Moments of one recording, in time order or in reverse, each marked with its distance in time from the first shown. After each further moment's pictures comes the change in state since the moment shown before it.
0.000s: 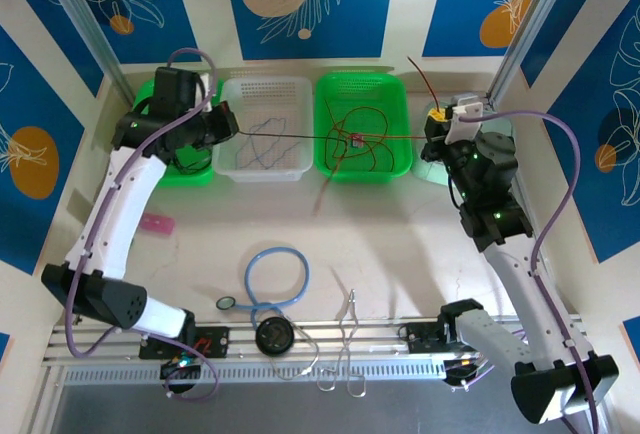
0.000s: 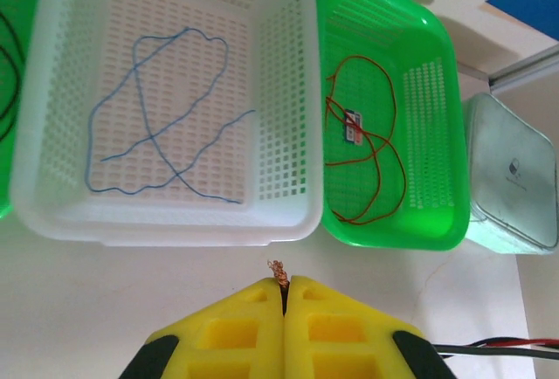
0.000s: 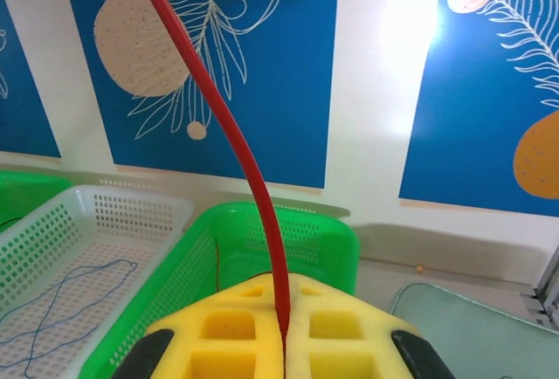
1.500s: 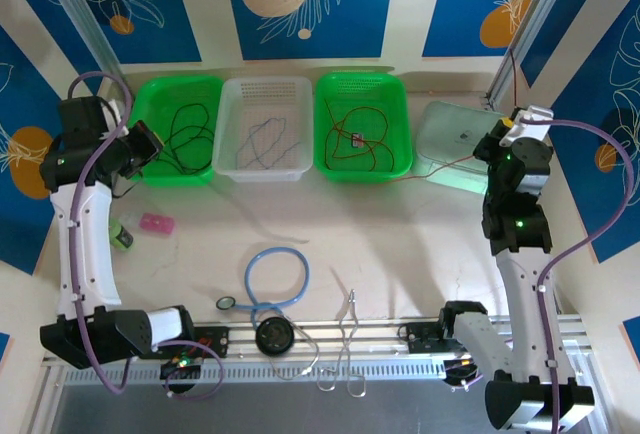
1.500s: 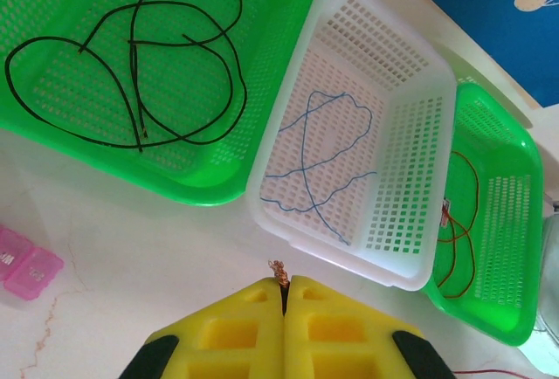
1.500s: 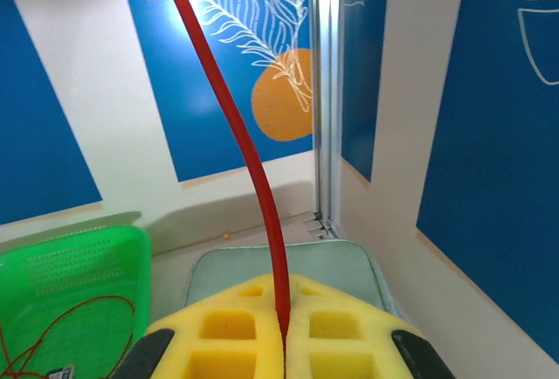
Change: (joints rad) left arm 0.480 -0.193 -0.167 -0.065 0.131 0.079; right arm -0.277 -0.066 0.006 -0.125 0.273 0.097
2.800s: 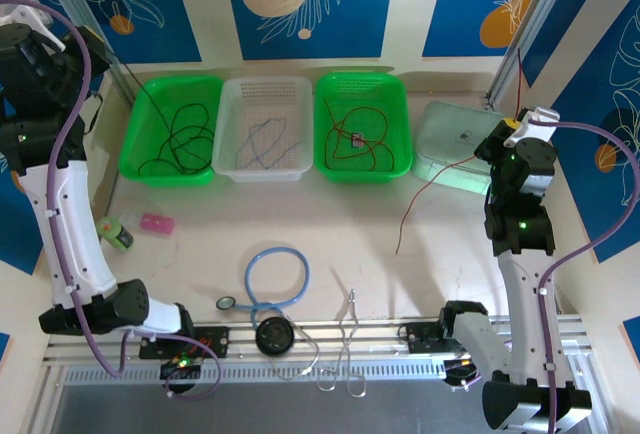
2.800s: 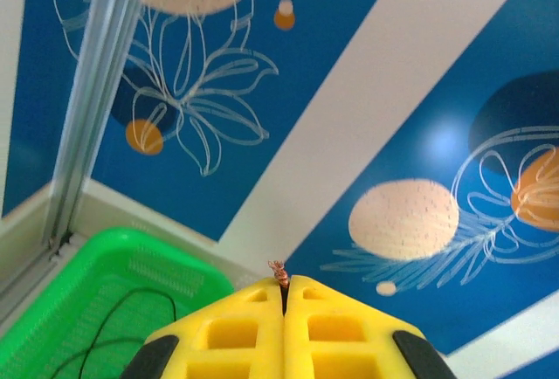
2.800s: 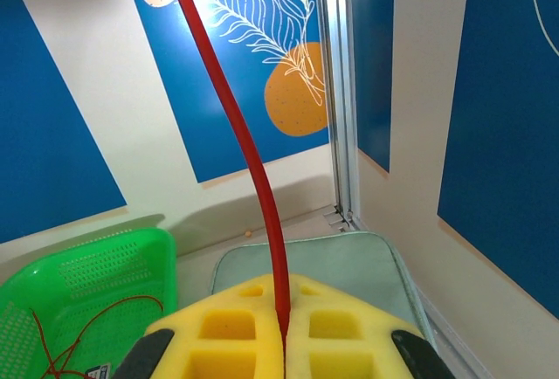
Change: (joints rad) left arm 0.004 0.183 0.529 0.332 -0.176 -0.060; right arm -0.016 -0.007 0.018 -0.034 -0.056 0.079
